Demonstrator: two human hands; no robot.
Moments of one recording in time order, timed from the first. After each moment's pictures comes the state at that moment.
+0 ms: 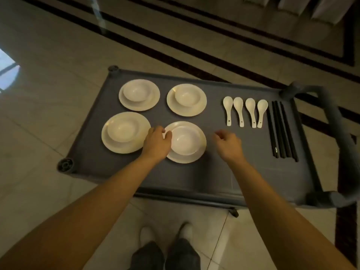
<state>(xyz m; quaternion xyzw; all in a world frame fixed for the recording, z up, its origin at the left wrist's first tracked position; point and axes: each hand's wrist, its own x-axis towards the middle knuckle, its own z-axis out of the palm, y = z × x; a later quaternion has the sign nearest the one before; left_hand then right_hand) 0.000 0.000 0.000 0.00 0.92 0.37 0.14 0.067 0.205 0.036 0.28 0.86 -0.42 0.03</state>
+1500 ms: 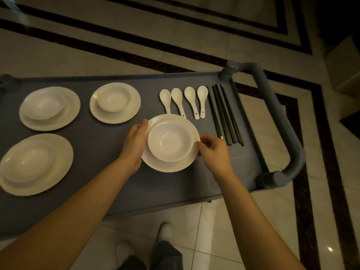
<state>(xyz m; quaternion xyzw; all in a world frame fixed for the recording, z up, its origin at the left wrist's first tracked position) -0.013 0.155 -0.008 -0.10 0.72 0.62 0.29 0.116 0.326 0.000 0.35 0.75 -0.56 -0.10</state>
